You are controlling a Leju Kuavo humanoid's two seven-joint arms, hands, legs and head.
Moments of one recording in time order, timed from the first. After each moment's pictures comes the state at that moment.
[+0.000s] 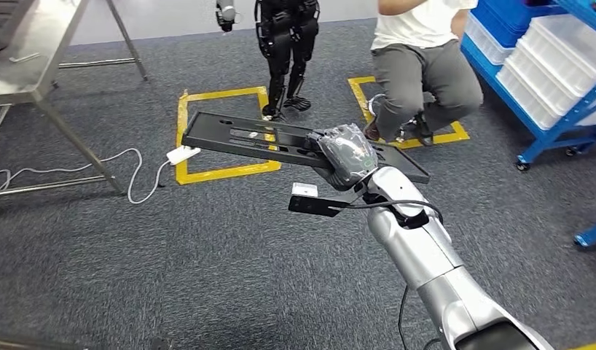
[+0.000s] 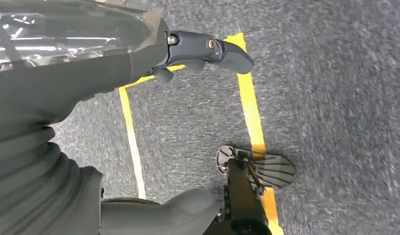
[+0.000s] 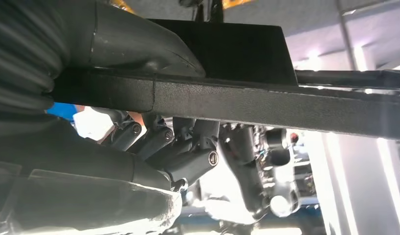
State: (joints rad) left arm -0.06 -0.10 0.27 -0.18 -0.24 0.11 0.04; right arm -0.74 -0.01 0.57 -1.04 1.04 -0.26 -0.32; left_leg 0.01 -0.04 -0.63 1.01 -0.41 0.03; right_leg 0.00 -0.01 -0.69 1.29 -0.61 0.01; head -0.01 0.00
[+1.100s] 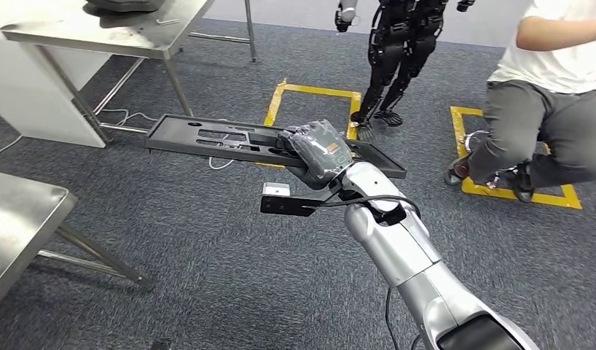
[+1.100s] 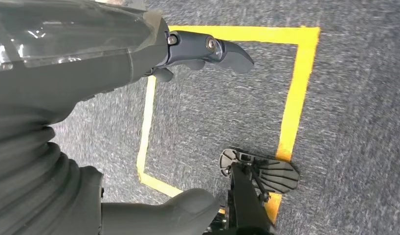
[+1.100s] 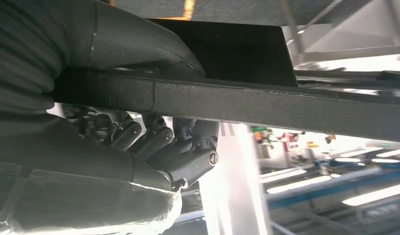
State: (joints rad) left arm -0.05 -0.09 0.27 -0.18 -0.25 0.12 0.05; right arm -0.77 0.08 0.60 -1.04 1.05 -0.21 -0.31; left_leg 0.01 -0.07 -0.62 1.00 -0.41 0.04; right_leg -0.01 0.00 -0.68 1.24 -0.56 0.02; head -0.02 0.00
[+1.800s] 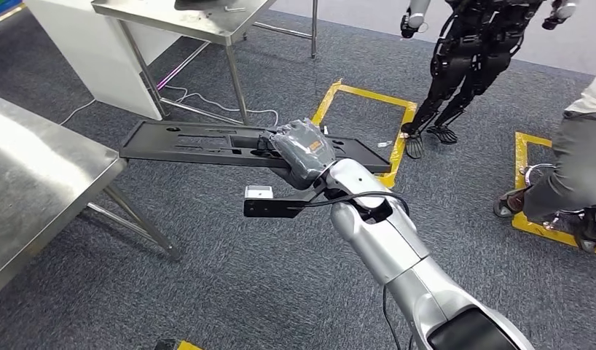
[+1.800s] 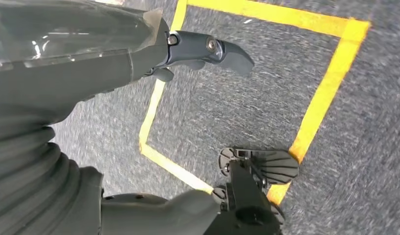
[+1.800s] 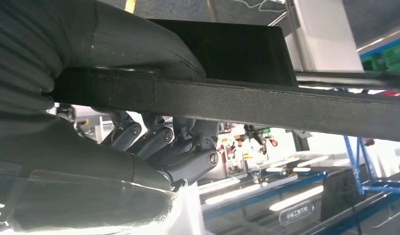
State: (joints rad) left arm -0.05 -0.09 0.26 -0.18 -0.28 0.11 0.04; right arm -0.78 0.11 0.63 -1.04 1.06 -0.19 -0.30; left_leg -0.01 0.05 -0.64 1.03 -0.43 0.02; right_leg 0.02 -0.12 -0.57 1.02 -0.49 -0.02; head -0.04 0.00
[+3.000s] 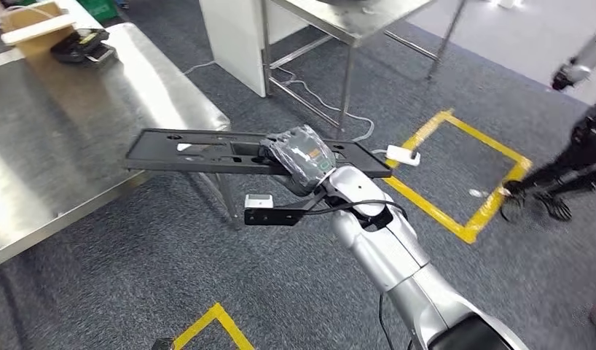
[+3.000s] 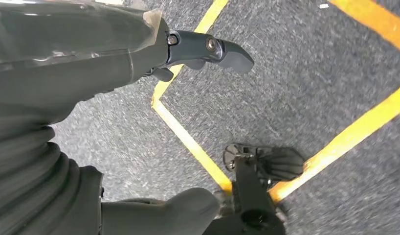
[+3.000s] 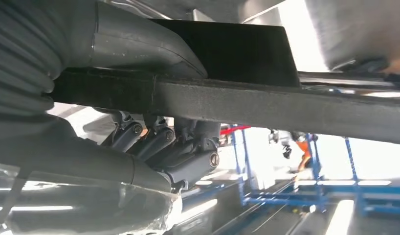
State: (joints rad) left arm -0.06 -0.08 0.27 -0.18 -0.29 0.04 0.06; right arm -0.74 0.09 0.64 -1.07 1.10 -0.19 -0.28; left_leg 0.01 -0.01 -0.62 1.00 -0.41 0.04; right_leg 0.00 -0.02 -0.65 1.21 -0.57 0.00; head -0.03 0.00
